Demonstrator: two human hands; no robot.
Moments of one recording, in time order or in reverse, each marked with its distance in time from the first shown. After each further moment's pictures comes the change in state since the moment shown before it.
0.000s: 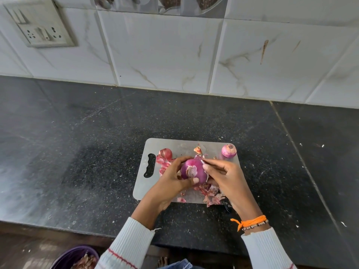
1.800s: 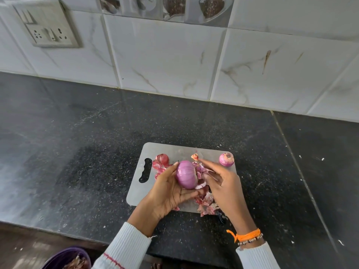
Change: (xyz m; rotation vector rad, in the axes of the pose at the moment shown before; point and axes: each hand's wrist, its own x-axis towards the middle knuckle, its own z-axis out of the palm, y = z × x) left_hand 0.000 0.011 0.009 -0.619 -0.086 -0.272; right_hand 0.001 -0.010 -0.004 -0.223 0.014 -0.260
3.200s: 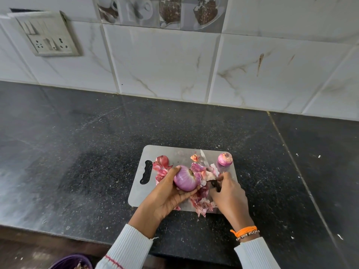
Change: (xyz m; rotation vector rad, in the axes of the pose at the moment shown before) left_hand 0.010 -0.008 -0.004 -0.133 0.216 -0.007; right_hand -0.014 0.012 0.001 -0.565 -0.007 0.423
